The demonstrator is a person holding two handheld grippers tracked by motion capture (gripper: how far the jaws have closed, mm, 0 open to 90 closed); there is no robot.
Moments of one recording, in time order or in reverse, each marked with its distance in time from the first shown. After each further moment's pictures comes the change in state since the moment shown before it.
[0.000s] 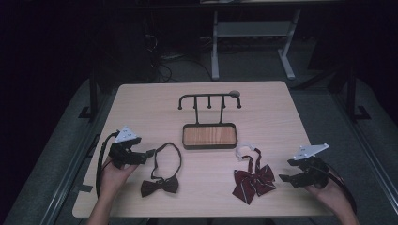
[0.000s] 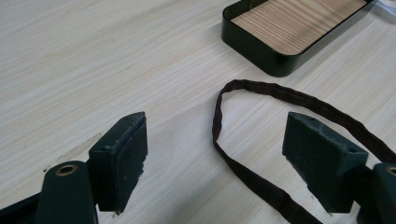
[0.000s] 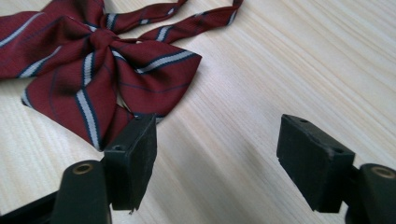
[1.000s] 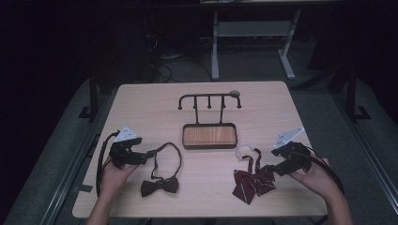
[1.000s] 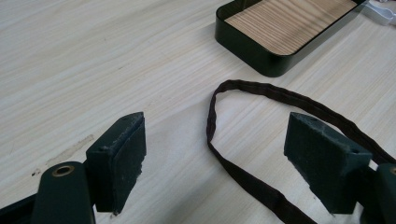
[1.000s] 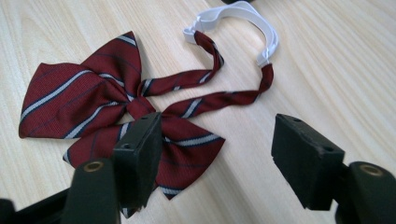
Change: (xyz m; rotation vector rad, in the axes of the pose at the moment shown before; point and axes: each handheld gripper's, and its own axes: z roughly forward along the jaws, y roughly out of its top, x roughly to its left) left arm 0.000 0.000 0.001 0.002 -0.030 -0.002; right arm 0.013 0.073 0.006 0.093 0.048 -0.159
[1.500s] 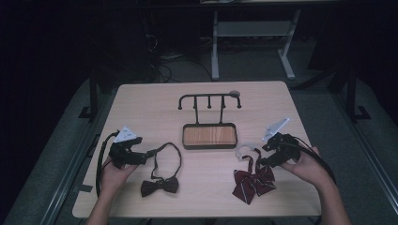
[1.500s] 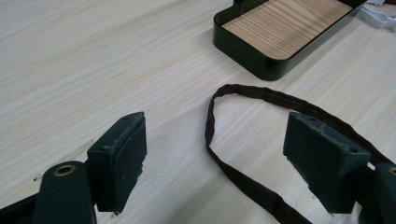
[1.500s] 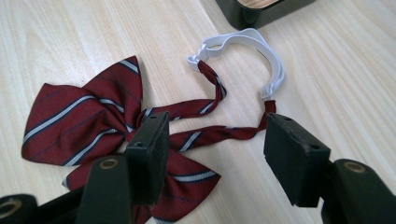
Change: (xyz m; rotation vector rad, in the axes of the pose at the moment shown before) left arm -0.001 0.001 -0.002 -0.024 -0.002 0.010; right arm -0.008 0.035 0.013 0.058 0.045 -0.058
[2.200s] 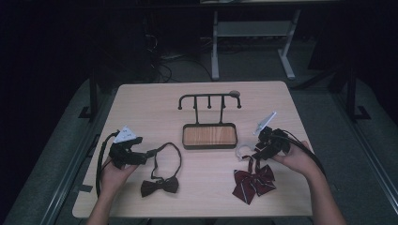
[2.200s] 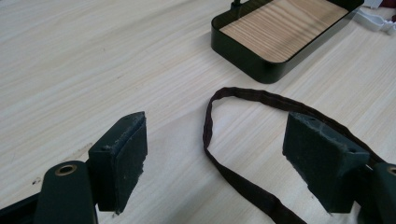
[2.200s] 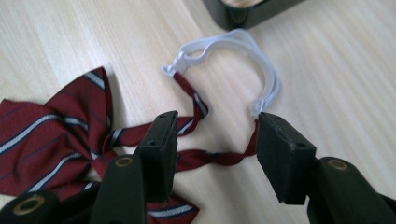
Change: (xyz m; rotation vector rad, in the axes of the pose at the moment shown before) left arm -0.001 0.000 -0.002 -0.008 -0.004 0.002; right arm -0.023 0.019 0.026 0.062 0.039 0.018
